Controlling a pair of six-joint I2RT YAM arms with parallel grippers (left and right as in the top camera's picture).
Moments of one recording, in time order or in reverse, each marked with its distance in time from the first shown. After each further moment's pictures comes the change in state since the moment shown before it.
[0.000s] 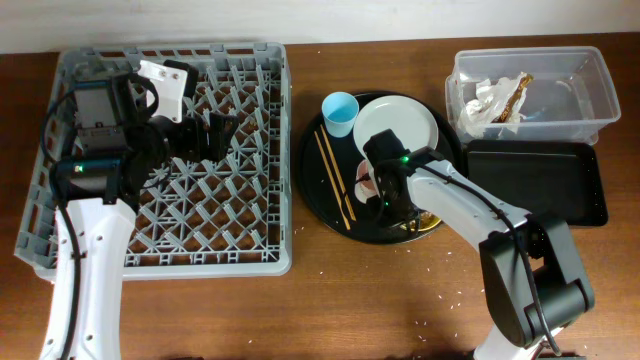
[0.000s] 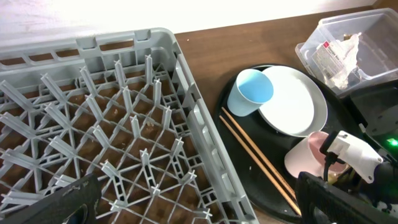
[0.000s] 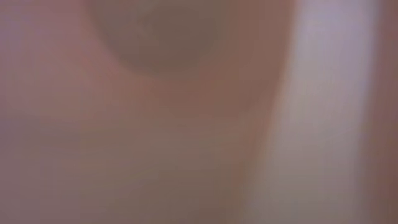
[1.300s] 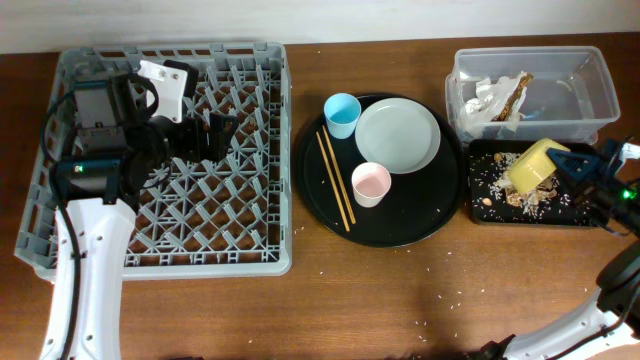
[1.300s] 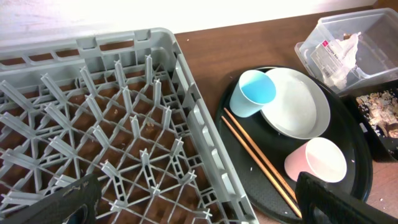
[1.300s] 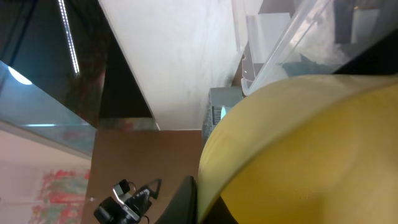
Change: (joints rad) left arm 0.000 0.000 0.000 0.000 0.000 0.000; right arm -1.246 0.180 0.148 -0.127 -1.550 -0.166
